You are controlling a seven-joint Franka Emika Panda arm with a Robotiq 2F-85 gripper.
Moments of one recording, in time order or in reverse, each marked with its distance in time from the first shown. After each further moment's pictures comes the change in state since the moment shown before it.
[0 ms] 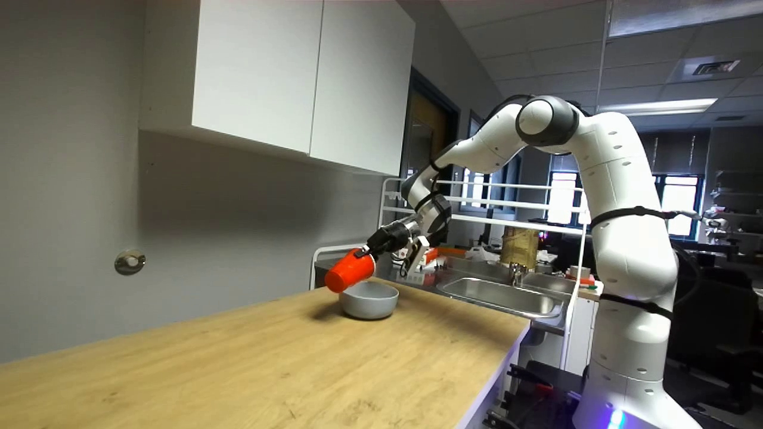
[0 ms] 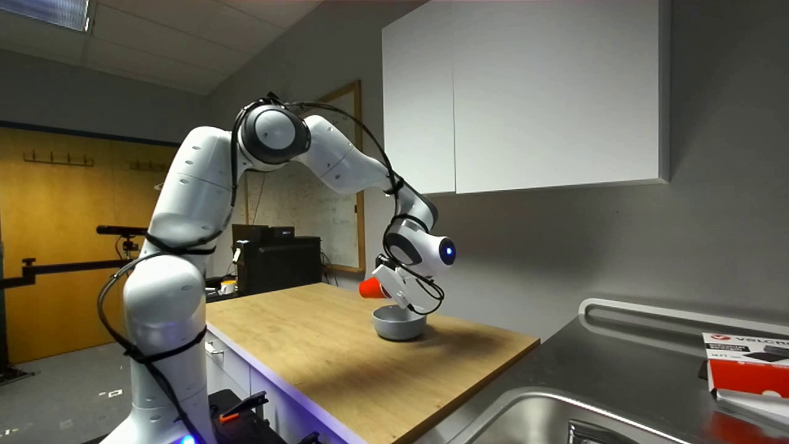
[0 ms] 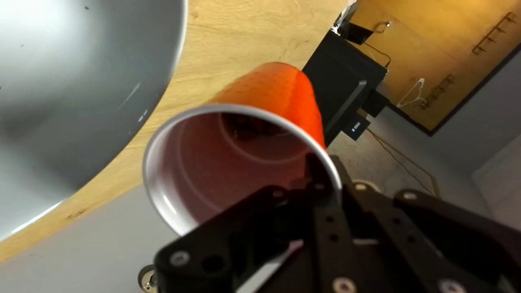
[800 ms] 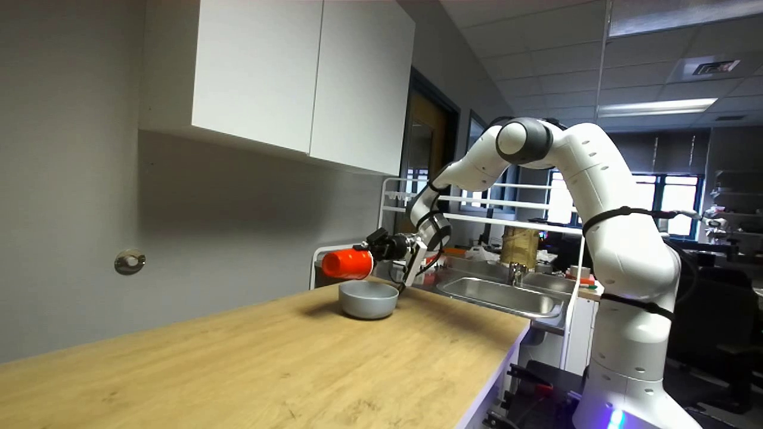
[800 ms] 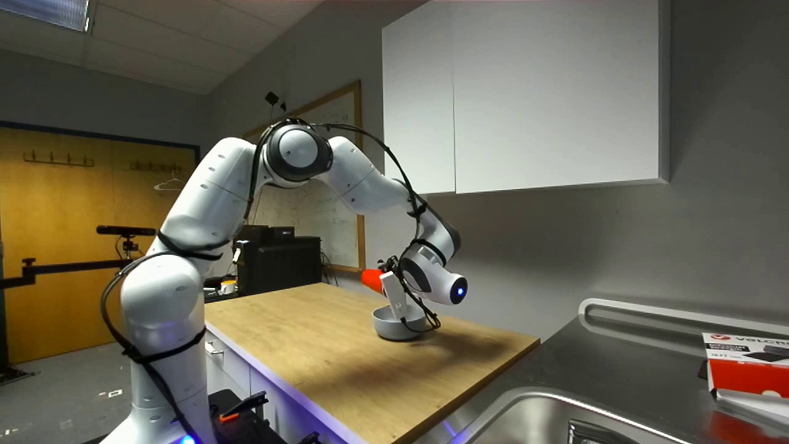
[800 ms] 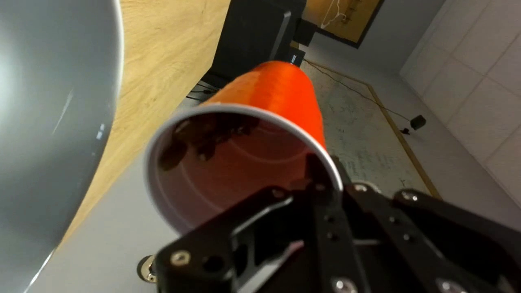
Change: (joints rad) arm -0.050 0.171 -0.030 0.079 0.200 -0.266 0.134
